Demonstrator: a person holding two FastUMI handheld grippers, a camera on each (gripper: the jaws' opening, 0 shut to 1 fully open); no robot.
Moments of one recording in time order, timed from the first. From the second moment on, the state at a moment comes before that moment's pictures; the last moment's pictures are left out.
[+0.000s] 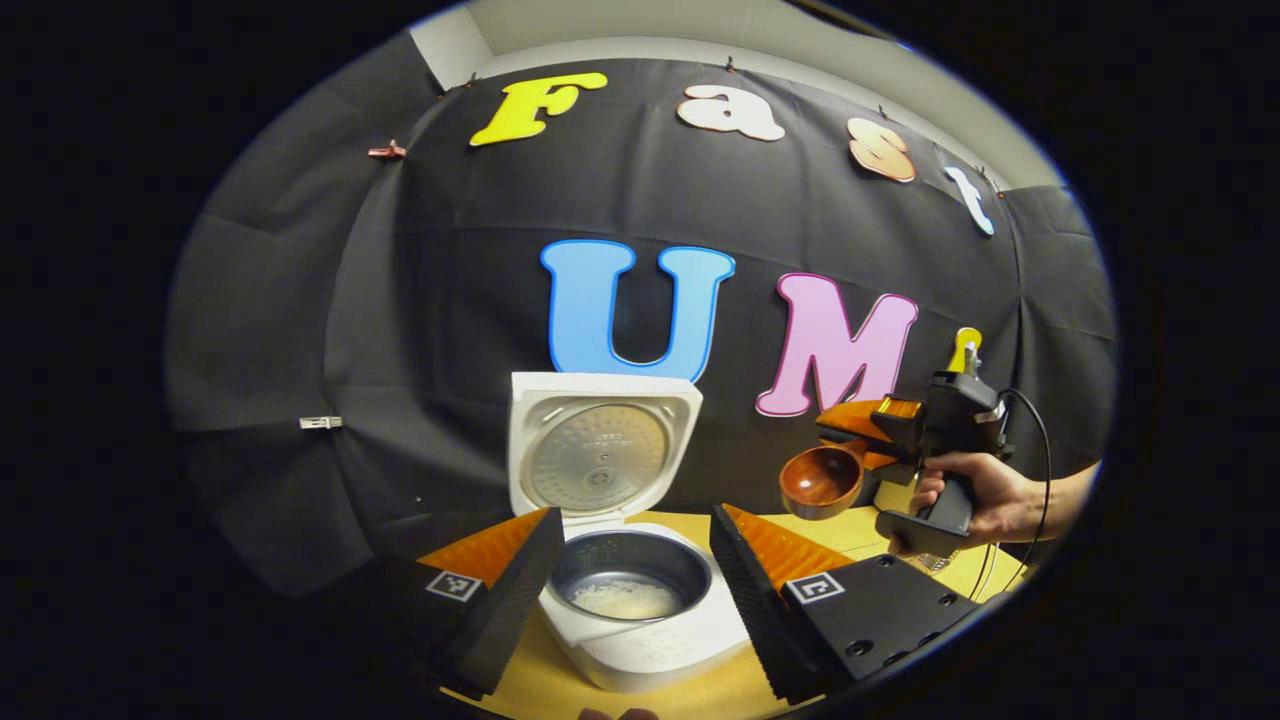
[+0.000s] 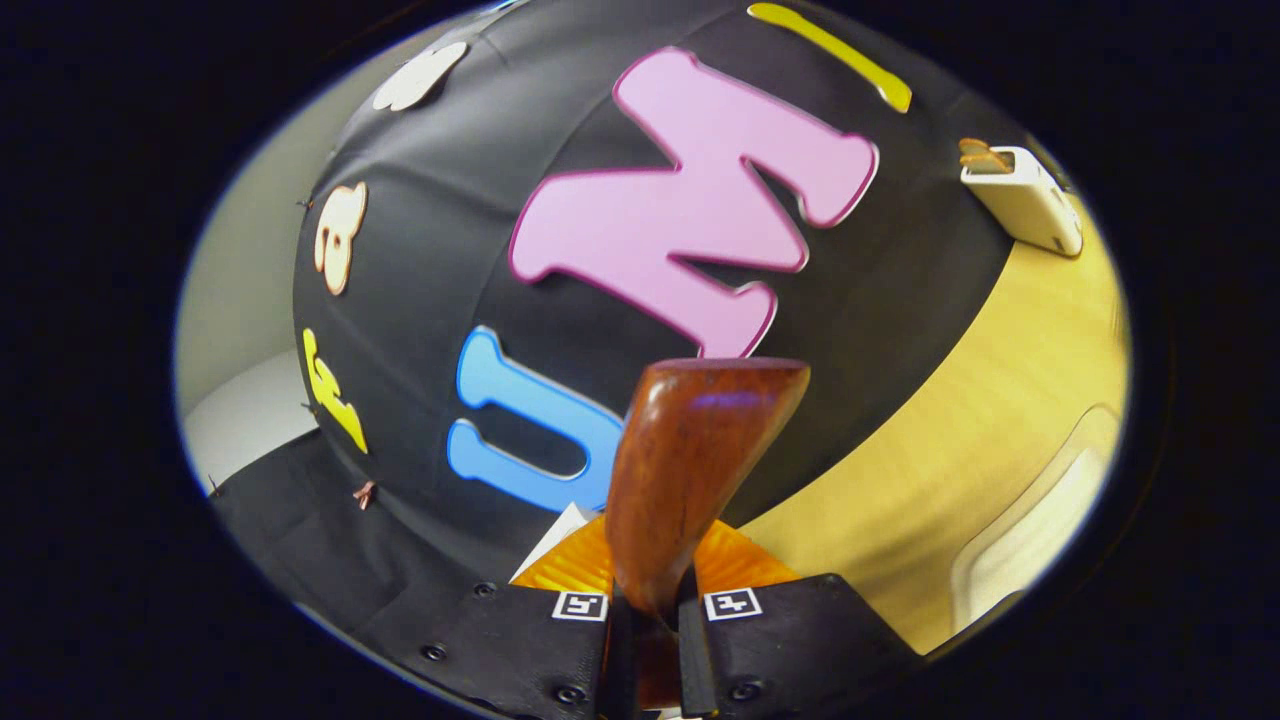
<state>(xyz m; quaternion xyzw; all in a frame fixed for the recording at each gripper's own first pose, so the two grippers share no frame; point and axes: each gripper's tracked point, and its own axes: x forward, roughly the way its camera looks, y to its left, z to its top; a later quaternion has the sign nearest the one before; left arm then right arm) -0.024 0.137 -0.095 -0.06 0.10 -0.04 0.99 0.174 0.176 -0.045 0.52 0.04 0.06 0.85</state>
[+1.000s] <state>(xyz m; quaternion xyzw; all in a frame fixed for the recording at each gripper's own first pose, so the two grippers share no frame) 0.020 0.012 -0.080 -0.06 0.12 -0.07 0.99 0.064 -0.219 -0.164 0.35 0.04 -0.18 0.92</state>
